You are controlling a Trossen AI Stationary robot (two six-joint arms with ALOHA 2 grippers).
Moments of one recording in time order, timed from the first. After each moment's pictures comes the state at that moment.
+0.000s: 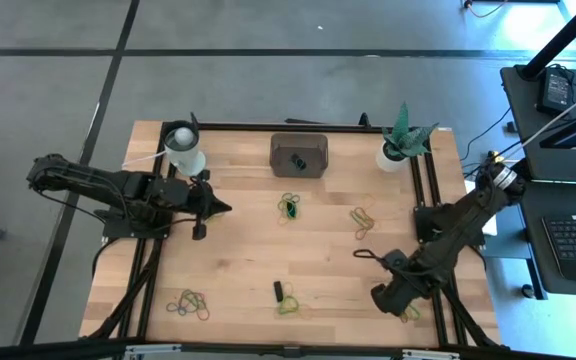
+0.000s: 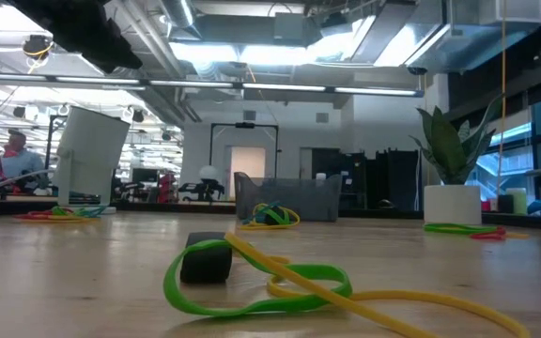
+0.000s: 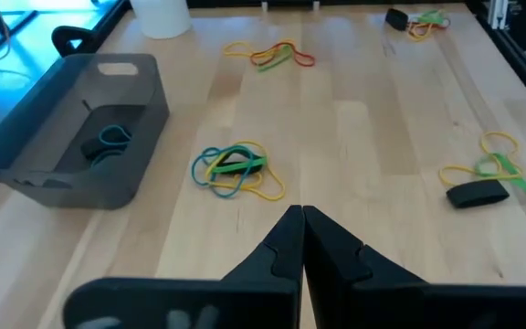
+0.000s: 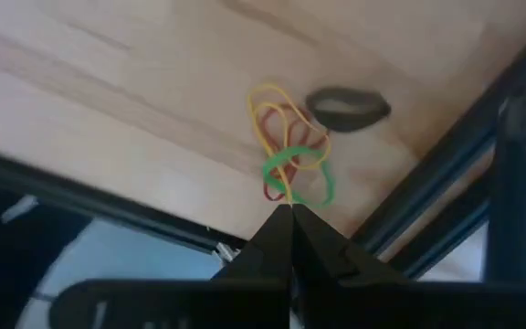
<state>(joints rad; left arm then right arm) -0.17 0.70 0.59 -0.42 -0.23 -0.12 0.79 1.52 1.17 -1.14 -0.23 1.93</state>
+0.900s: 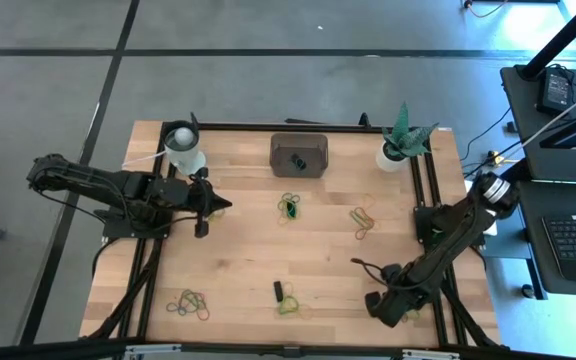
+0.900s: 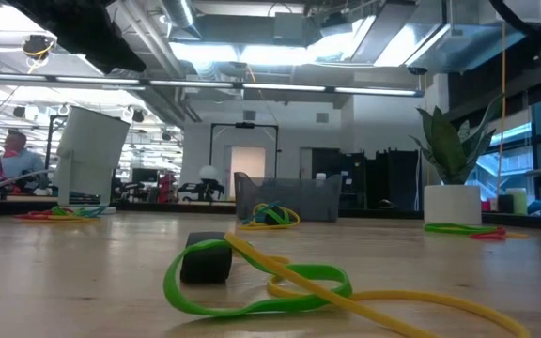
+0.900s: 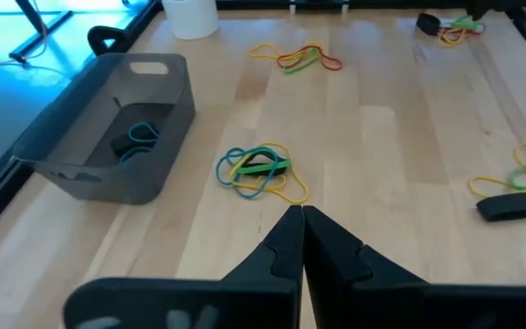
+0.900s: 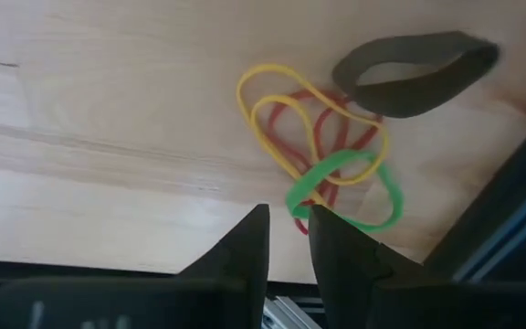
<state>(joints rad) -0.17 0.70 0.59 -0.42 -0.30 -0.14 0.85 1.64 0.97 -0.77 -0.28 2.22</state>
